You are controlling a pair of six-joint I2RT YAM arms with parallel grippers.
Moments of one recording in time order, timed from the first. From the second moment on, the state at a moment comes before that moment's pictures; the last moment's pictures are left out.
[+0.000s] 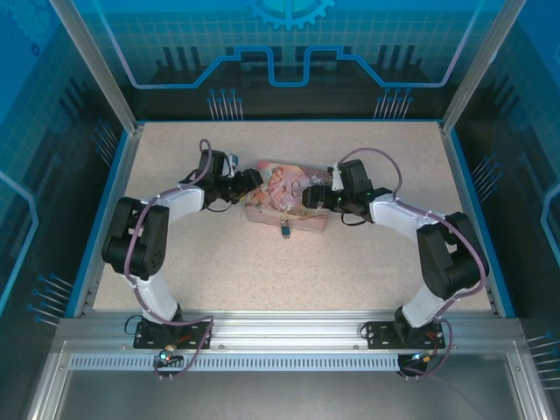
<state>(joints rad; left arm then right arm) -0.21 1.80 1.05 -0.03 0.51 -0.78 0.38 1.65 0.98 -0.17 -0.28 0.46</state>
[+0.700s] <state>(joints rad) -0.27 1.49 0.89 -0.05 0.42 -0.82 0.21 1.69 1.09 -0.19 -0.29 0.34</state>
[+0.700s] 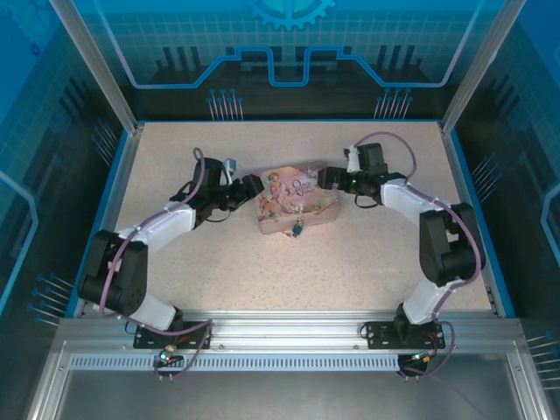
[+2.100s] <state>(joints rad) -0.41 1.79 1.16 0.03 0.49 -0.75 0.74 1.64 0.44 0.63 0.05 0.97</state>
